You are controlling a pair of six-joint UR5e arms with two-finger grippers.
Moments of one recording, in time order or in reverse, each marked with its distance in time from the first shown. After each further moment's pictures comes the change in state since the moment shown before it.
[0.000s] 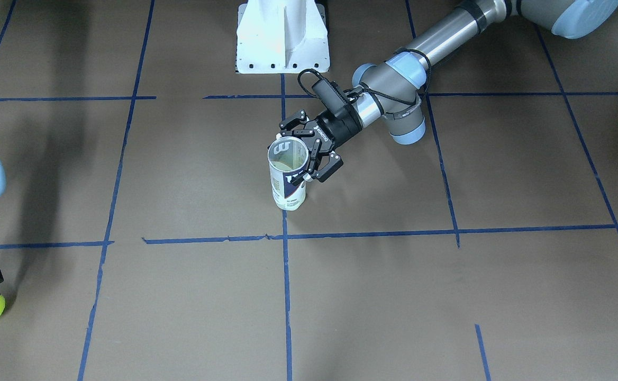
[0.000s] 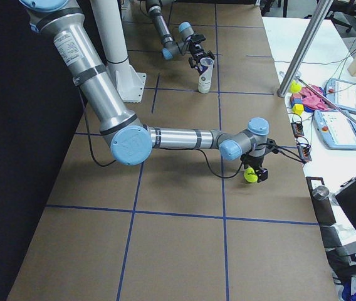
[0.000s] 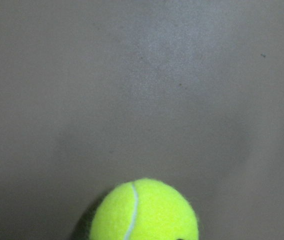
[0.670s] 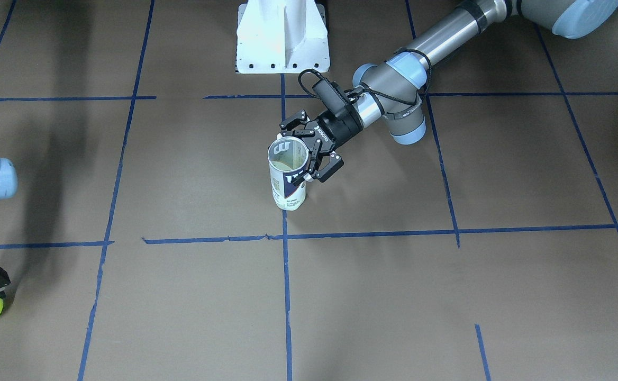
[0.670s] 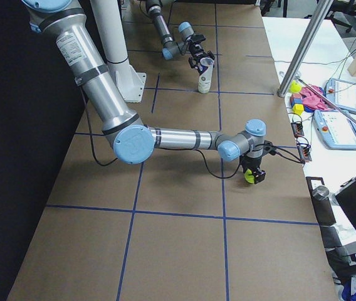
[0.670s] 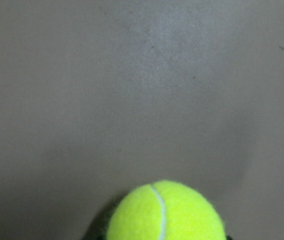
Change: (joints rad) left arm 0.000 0.001 0.000 0.000 0.000 0.000; right arm -0.023 0.006 -0.013 0.005 -0.025 0.008
